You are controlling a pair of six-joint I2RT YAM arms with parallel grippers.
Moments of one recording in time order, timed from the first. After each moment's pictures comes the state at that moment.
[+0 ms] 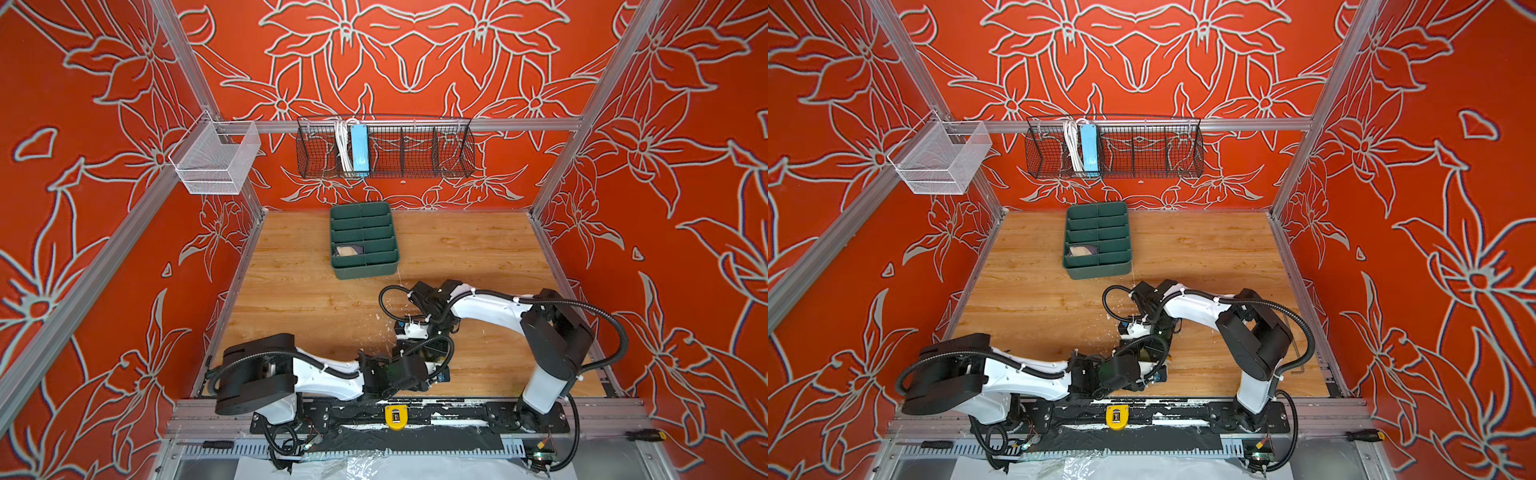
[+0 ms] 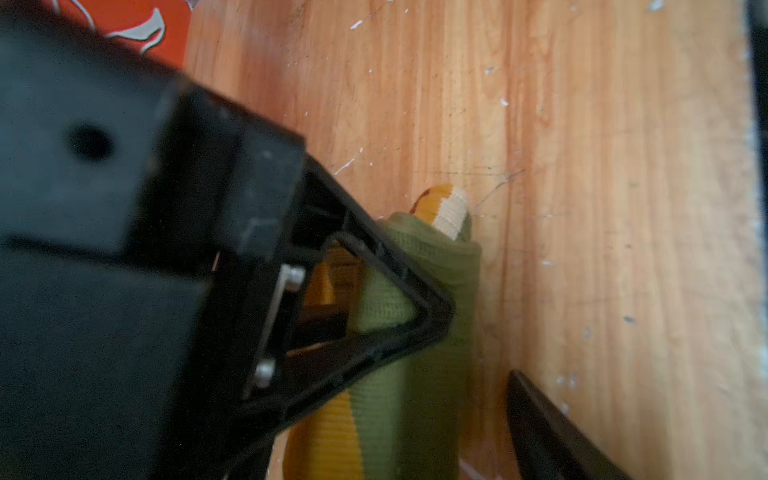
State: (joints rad) left arm -1.31 1.57 0.60 0.20 -0.49 0.49; right arm 0.81 1.76 1.10 -0.99 -0.34 -0.50
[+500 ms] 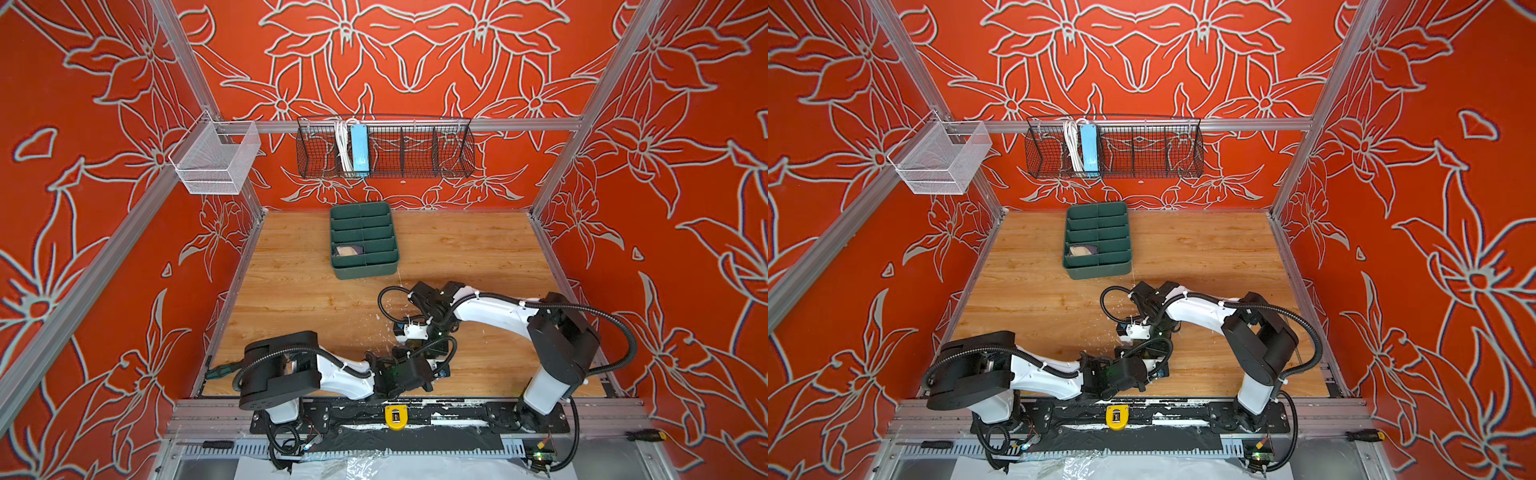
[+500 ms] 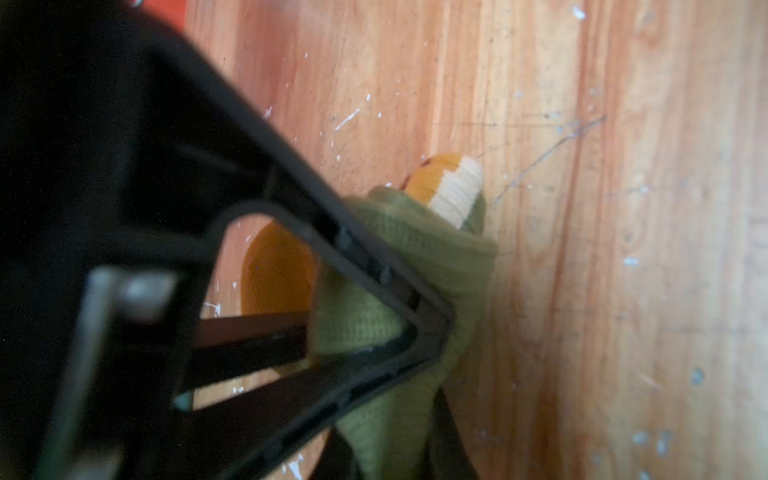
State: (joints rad) left arm -1.30 1.65 0.62 0.20 -0.56 0.46; right arm 0.82 1.71 1.06 -0.93 -0.29 -0.55
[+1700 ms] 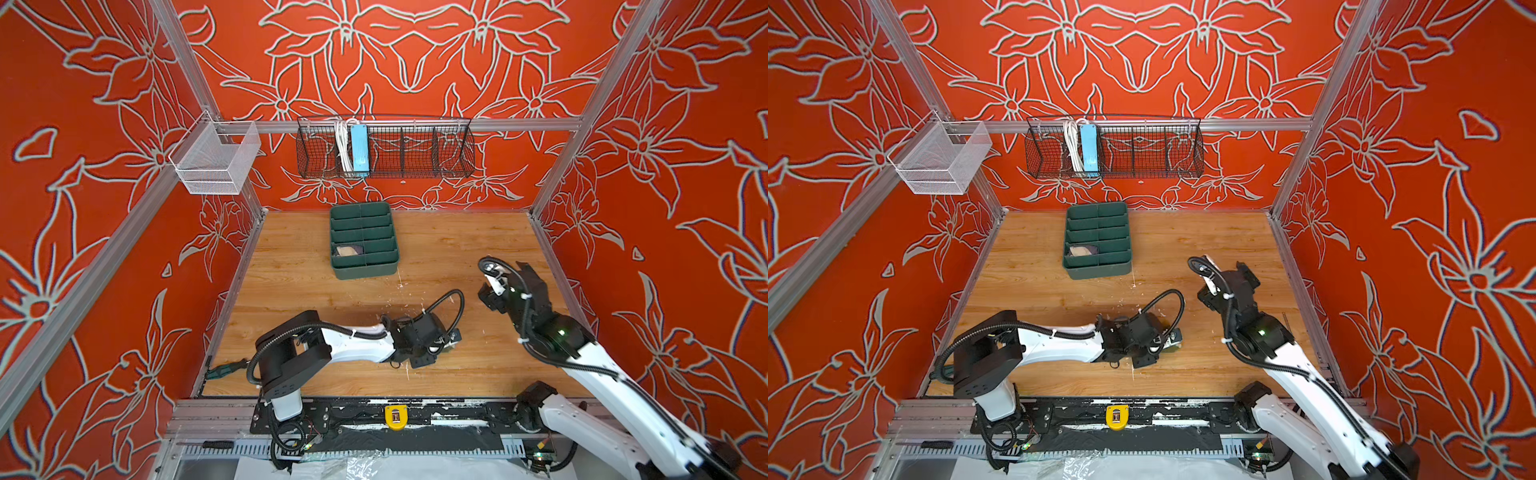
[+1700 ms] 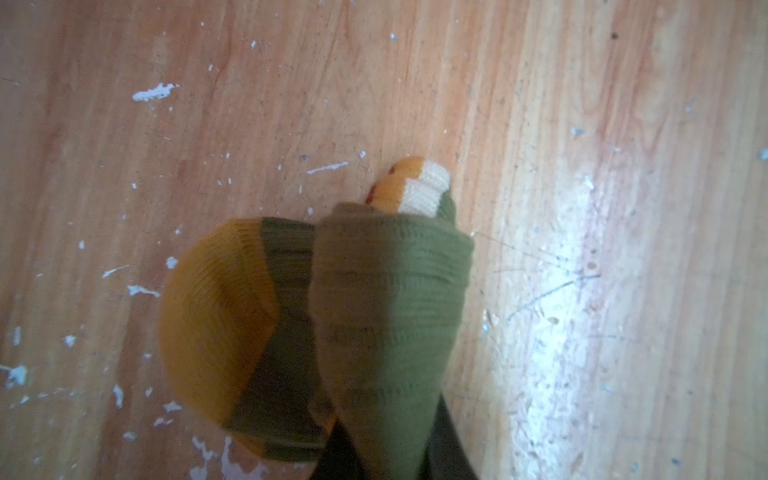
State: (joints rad) left arm -1.06 1.77 1.00 -0.24 0.00 0.25; right arm 0.49 0.74 0.76 -0.44 0.52 -0.47
